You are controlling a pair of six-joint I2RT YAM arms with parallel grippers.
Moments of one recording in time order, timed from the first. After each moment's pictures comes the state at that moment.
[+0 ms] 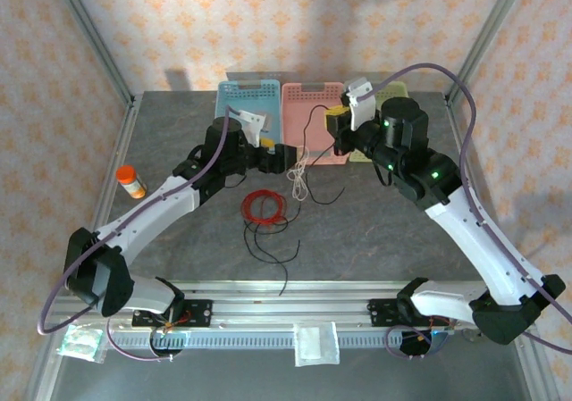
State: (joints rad) left arm -0.48 1.39 1.10 -0.12 0.35 -0.38; right arm 0.61 1.17 1.44 -0.49 -0.06 -0.01
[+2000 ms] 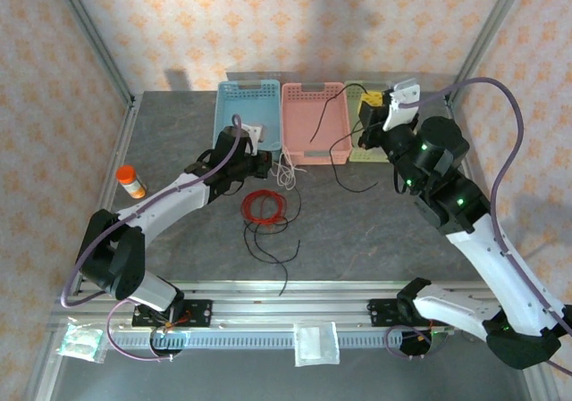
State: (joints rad) left arm -0.45 1.49 1.03 -0.15 0.13 -0.36; right arm 0.61 1.00 1.33 -0.29 0.22 -0.02
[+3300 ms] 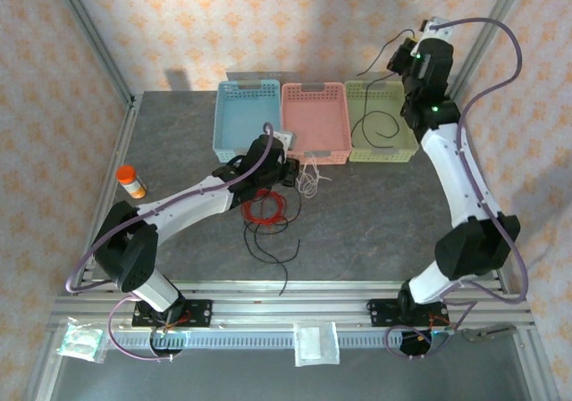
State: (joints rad) left arm -0.66 1.58 1.13 -0.15 0.00 -0.44; right arm 0.13 1.60 1.69 -0.15 0.25 0.23
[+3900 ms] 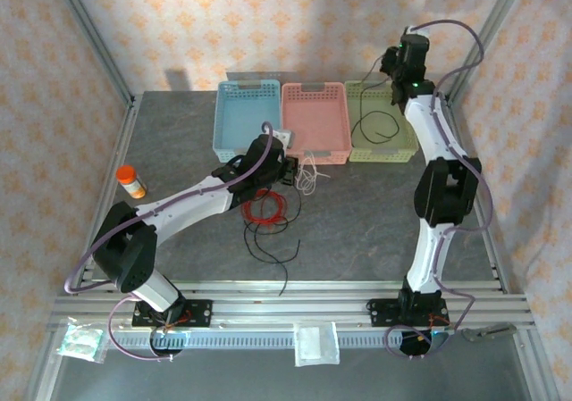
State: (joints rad) left arm -0.66 1.57 1.12 -0.14 -0.05 -0.44; right arm 0.06 2.07 1.98 -0.23 0.16 0.28
